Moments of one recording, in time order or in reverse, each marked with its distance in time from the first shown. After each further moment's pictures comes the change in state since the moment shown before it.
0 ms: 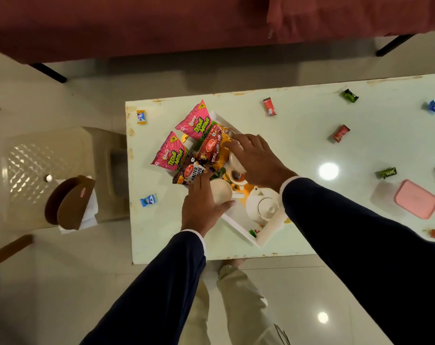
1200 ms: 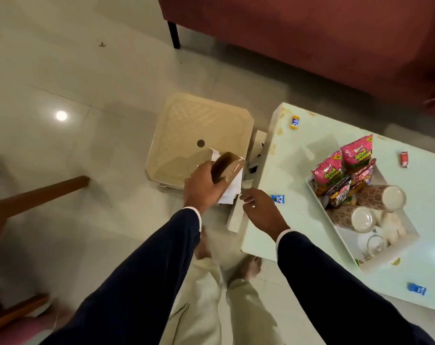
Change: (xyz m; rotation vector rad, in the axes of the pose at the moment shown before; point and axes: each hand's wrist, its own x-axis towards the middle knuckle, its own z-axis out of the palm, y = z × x) left_hand -0.025 -0.360 -0.215 -0.376 0.184 -0.241; right_hand 0.105 -0.418 0.045 0.783 -0.182 0.405
